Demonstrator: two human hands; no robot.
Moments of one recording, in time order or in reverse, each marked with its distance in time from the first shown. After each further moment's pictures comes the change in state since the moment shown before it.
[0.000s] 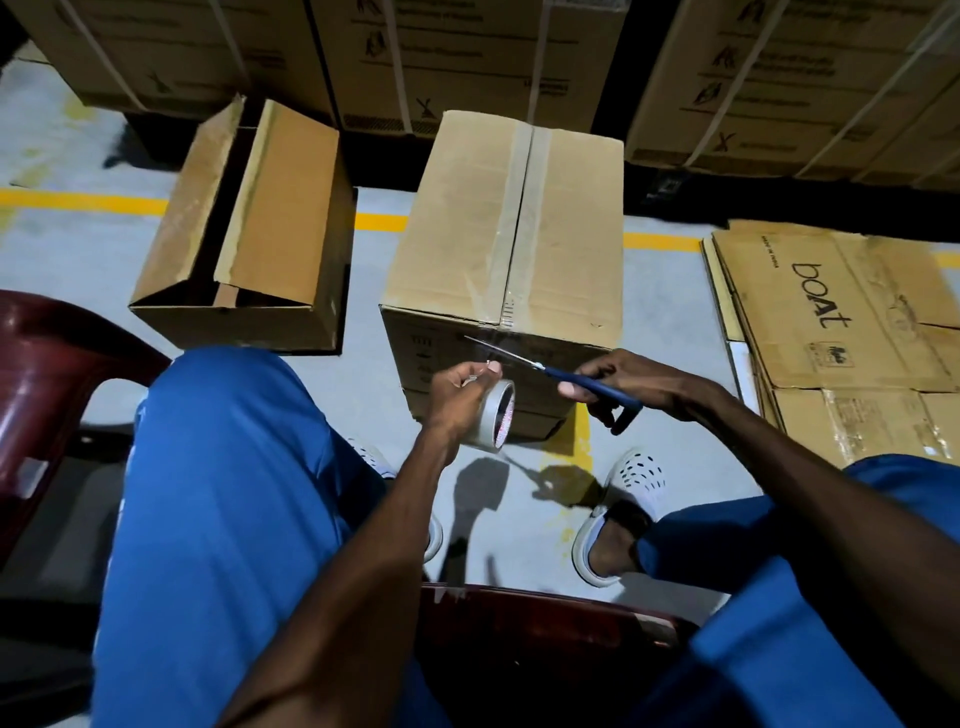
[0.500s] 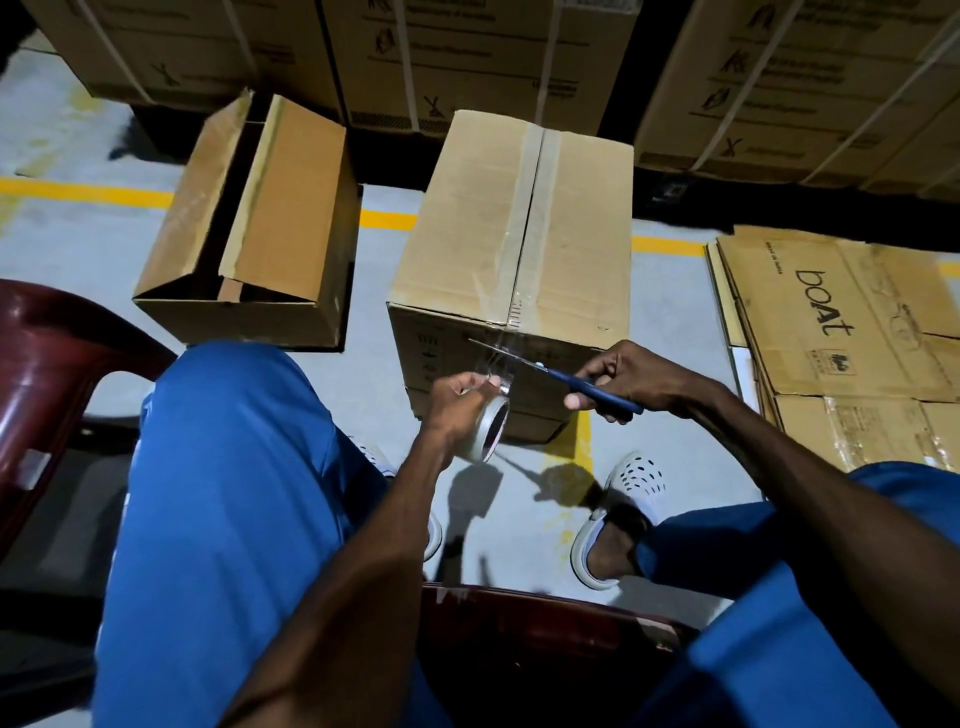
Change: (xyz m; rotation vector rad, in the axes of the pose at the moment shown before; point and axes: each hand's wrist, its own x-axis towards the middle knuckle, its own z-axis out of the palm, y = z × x) left_hand 0.002 -0.010 -0.009 0.085 -0.027 -0.030; right_hand 0.002 -0.005 -0.001 0.056 0.062 -0.041
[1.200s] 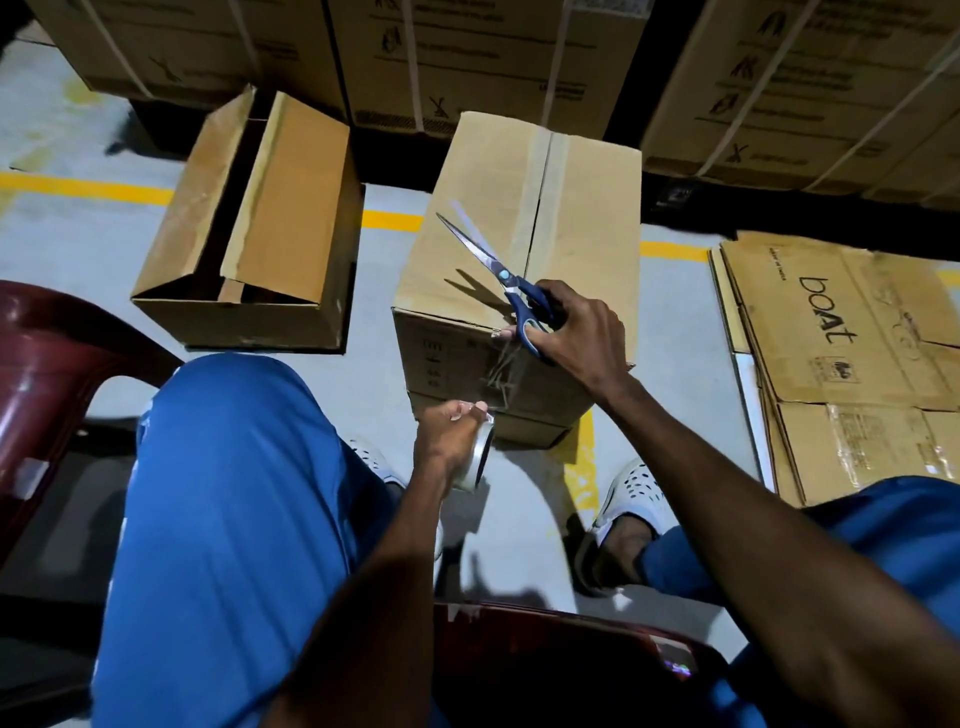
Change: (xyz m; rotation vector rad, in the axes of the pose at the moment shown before) left_hand 0.005 -0.032 -0.012 0.043 0.159 -0.078; right_hand 0.088 -0.023 0.041 -0.558 0.866 -0.340
